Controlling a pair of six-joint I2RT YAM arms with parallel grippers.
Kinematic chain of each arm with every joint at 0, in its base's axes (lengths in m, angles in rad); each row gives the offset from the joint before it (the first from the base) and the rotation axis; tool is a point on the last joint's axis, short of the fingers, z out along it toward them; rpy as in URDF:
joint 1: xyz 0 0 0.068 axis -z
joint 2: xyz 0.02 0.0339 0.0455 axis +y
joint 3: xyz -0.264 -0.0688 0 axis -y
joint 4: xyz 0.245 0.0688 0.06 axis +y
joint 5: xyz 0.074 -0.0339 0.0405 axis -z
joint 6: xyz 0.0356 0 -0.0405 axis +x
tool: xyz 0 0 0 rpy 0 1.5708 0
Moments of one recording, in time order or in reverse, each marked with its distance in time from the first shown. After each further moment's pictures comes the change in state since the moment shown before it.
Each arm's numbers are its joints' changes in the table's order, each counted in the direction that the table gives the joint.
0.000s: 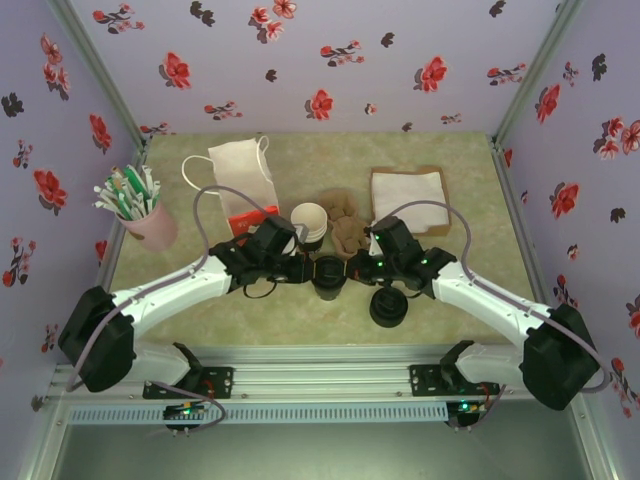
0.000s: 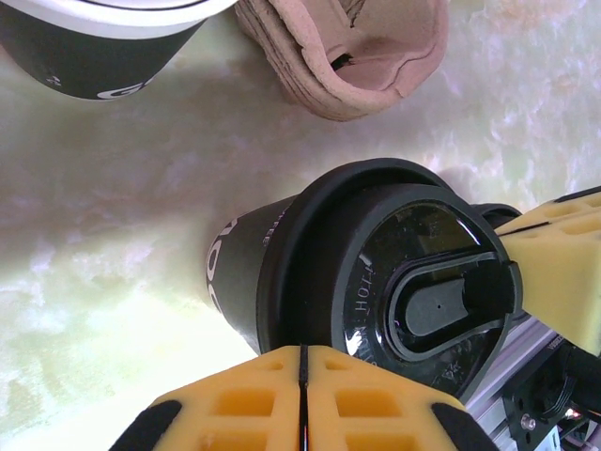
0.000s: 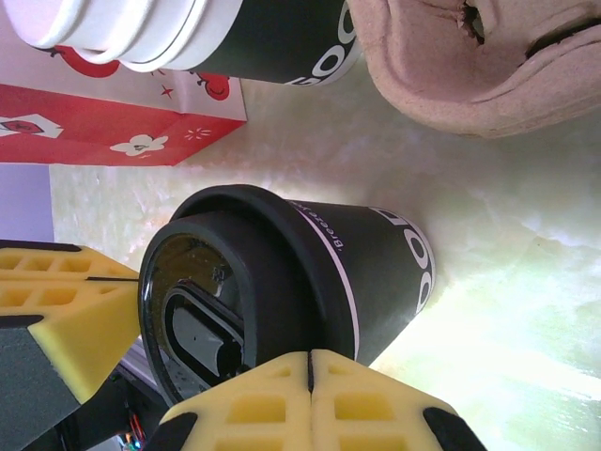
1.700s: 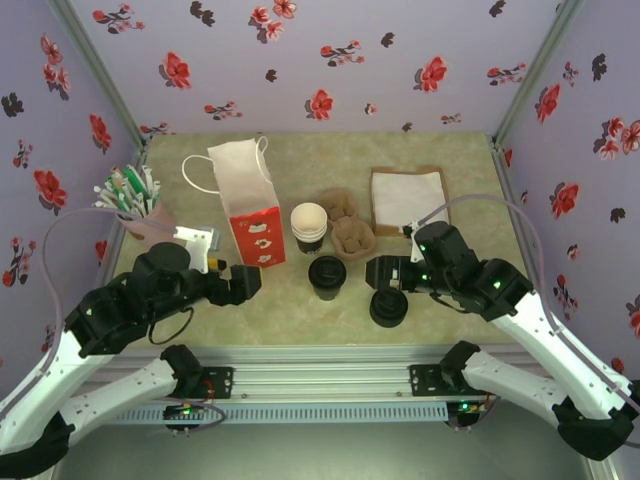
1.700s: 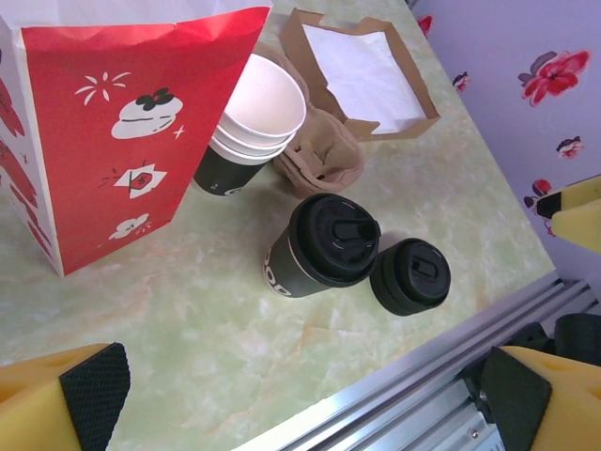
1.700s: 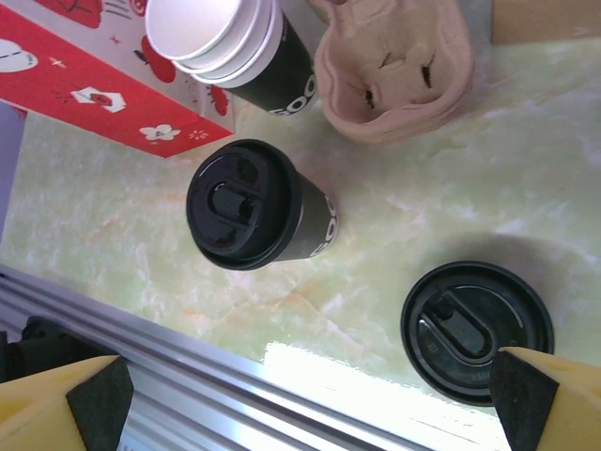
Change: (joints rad) left arm 0.045 -0.686 0.164 0.540 -0.290 0.061; right arm -0.048 -0.368 0.260 0.598 0.259 -0.171
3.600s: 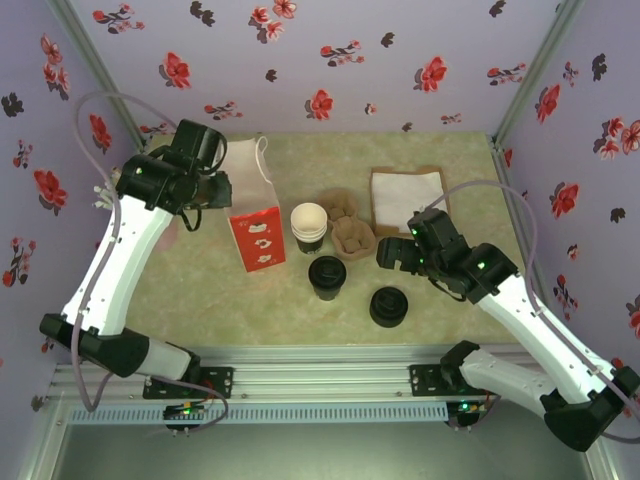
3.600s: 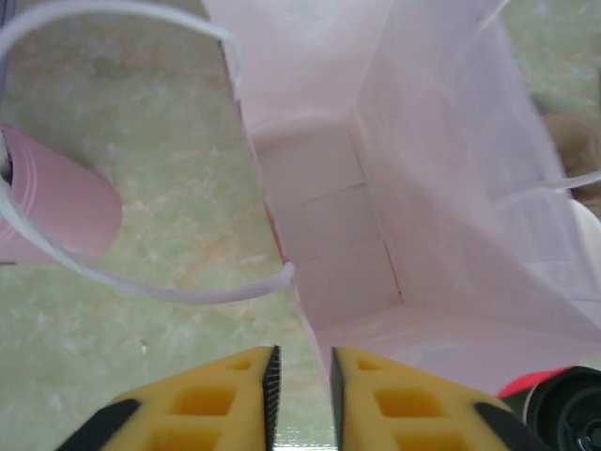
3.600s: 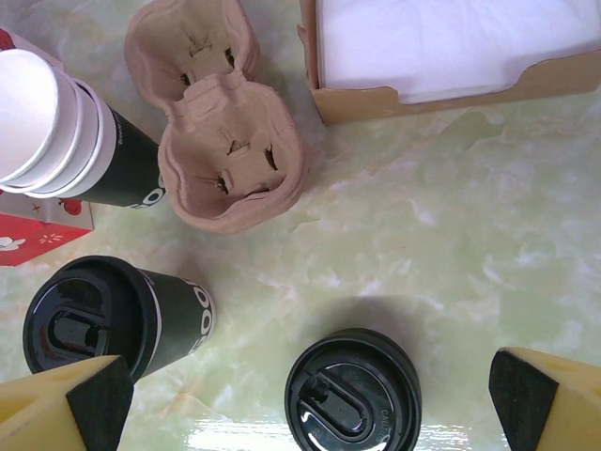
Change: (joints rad) left arm -0.443 0.767 0.737 0.393 -0.131 0.223; right arm 0.099 0.108 0.016 -0.009 0.225 -0.005
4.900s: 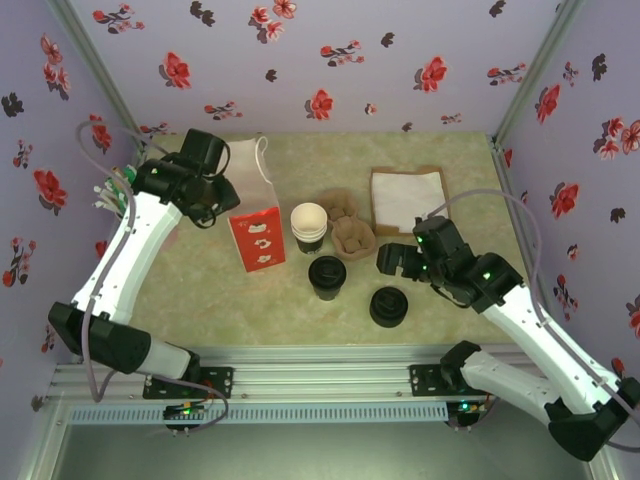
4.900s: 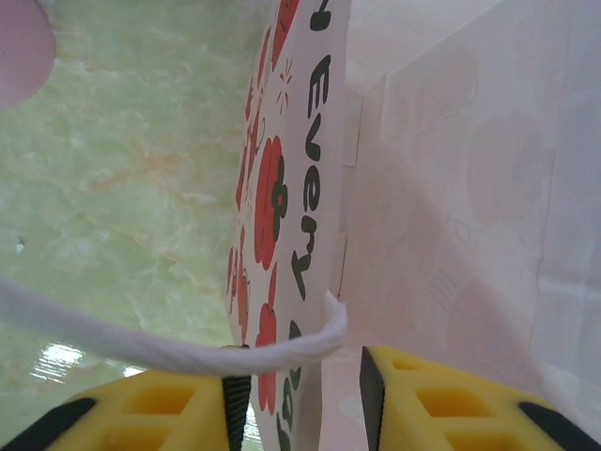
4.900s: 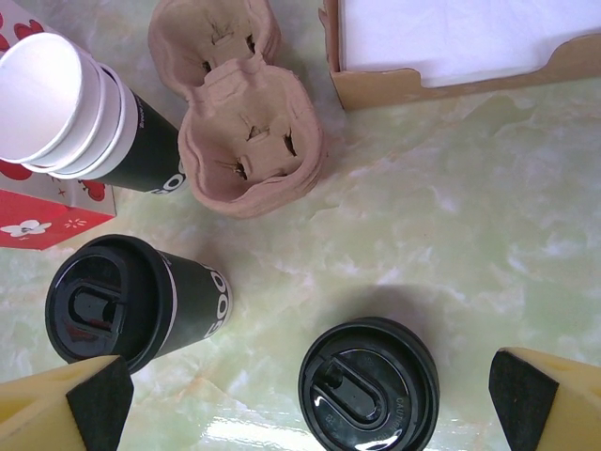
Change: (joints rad) left arm -0.042 0.018 -0.156 -0.099 0.095 -0.420; right arm 0.000 -0.076 -0.063 -0.030 -0.047 0.002
